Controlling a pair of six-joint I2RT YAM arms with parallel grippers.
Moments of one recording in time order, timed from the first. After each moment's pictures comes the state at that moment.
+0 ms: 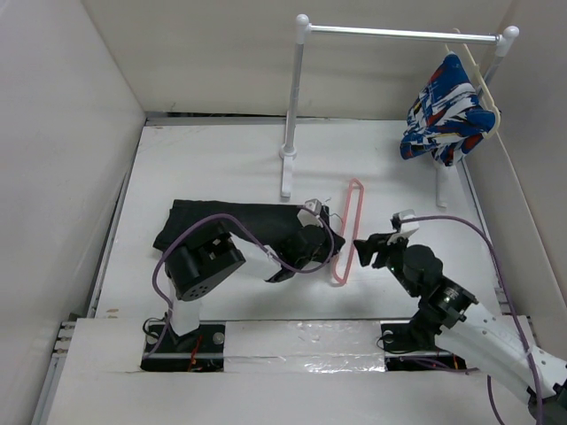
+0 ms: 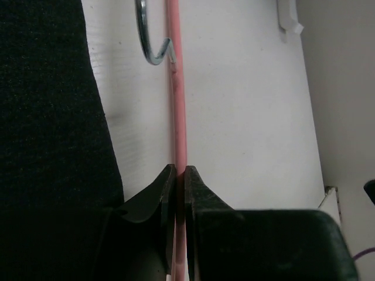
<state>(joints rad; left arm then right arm) -1.07 1.87 0.82 0.63 -0.28 -0.99 0.76 0.45 0.30 -0.10 0.35 0.30</state>
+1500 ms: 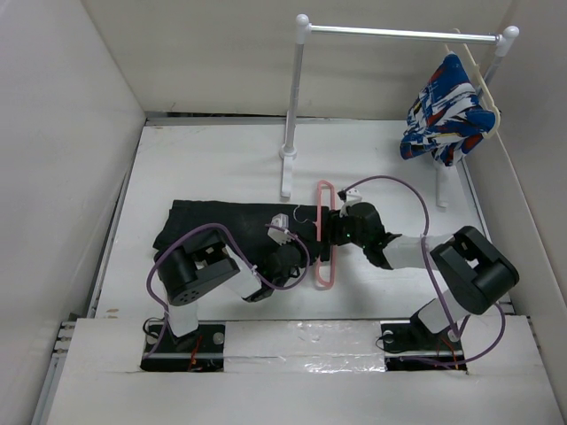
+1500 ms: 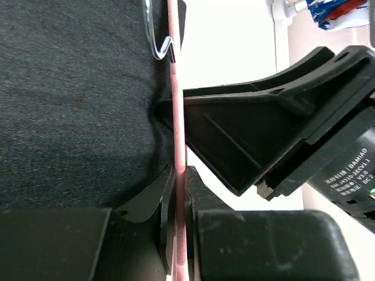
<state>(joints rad) -1.09 1.80 0.50 0.97 -0.49 -1.14 0.59 1.55 0.53 0.50 -0.04 0.37</state>
